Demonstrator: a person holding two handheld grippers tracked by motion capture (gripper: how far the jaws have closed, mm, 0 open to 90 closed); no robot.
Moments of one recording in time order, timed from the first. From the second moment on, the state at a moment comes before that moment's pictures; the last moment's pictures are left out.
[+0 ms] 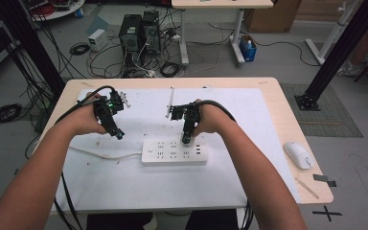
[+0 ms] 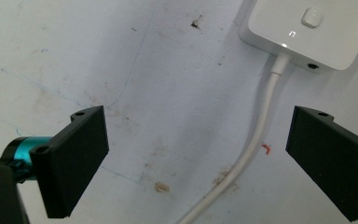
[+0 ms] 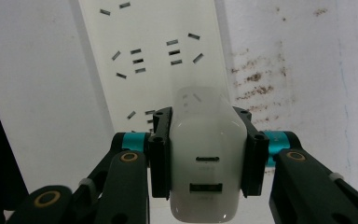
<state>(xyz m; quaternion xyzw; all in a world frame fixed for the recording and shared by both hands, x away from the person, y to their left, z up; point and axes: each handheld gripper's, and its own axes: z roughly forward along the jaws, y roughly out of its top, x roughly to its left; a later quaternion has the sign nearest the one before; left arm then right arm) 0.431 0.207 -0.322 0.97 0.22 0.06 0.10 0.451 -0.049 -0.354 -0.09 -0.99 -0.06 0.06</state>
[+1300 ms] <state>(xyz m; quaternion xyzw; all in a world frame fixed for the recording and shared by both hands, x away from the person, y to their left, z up) 0.430 0.212 -0.329 0.97 0.22 0.06 0.10 0.424 -0.030 -0.366 -0.01 -1.00 -0.01 0.01</state>
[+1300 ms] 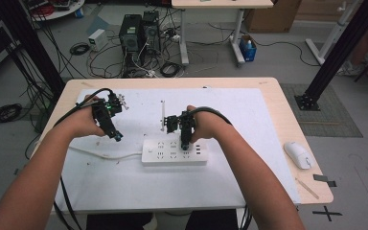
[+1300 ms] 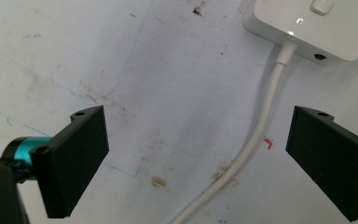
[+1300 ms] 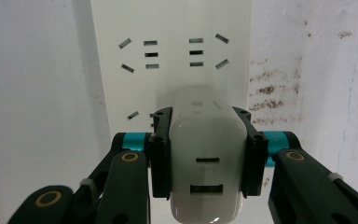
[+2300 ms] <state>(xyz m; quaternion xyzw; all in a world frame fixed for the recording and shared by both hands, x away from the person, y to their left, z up) 0.428 0.205 -0.322 0.97 0.22 0.06 0.09 0.426 -0.031 -0.365 -0.01 -1.00 -0.04 0.00</state>
